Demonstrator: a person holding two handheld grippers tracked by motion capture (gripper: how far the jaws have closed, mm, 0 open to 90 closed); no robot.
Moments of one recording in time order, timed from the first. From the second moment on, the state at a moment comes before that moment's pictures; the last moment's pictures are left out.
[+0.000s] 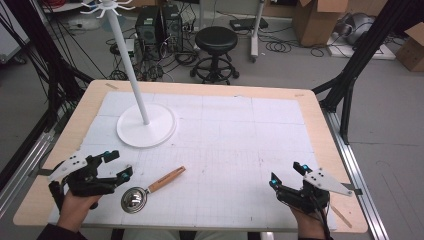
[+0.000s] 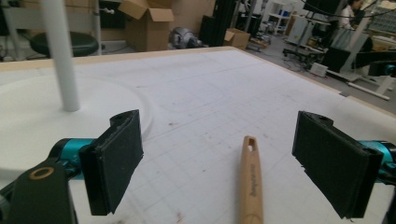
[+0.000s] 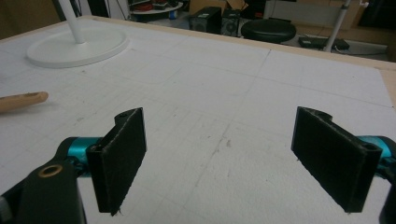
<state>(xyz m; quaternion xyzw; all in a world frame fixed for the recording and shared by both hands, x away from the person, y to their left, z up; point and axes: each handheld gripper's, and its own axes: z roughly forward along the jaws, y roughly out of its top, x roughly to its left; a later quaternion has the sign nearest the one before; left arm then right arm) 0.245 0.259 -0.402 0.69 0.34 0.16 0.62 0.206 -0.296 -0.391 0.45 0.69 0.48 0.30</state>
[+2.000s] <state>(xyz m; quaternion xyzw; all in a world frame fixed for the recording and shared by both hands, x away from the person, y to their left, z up) 0.279 0.147 -0.437 0.88 0.28 0.11 0.36 0.209 -0.294 -0.394 0.44 0.70 0.48 0.28</state>
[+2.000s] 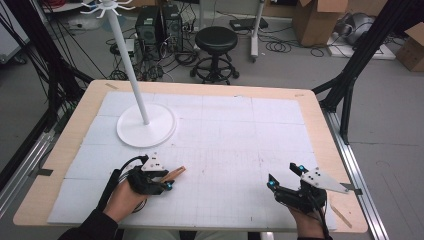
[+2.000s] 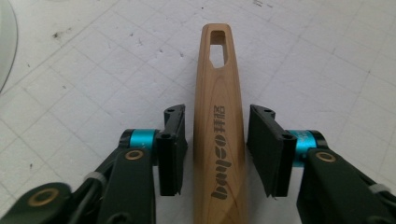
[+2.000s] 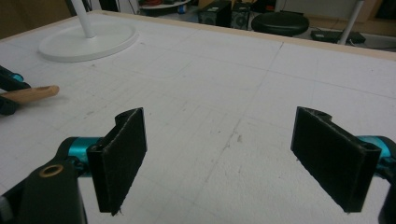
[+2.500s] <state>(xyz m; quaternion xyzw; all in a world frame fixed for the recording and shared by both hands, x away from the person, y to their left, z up) 0.282 0.149 -0.435 0.88 0.28 0.10 0.36 0.209 -0.293 -0.394 0.44 0.70 0.49 0.28</state>
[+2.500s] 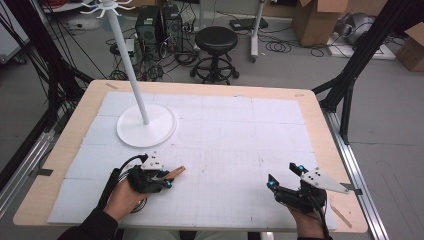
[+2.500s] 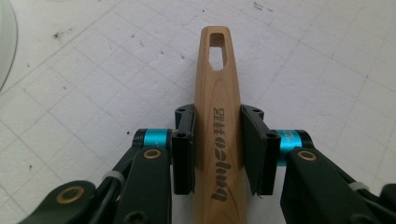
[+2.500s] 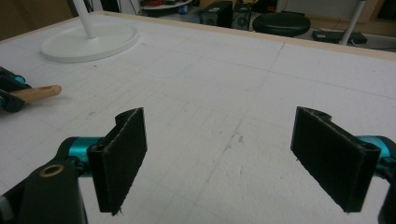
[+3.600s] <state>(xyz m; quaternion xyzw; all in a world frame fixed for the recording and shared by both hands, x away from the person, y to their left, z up) 0.254 0.177 -0.371 0.74 0.22 0.04 0.63 0.207 -0.266 -0.375 0.32 0.71 0.61 0.17</state>
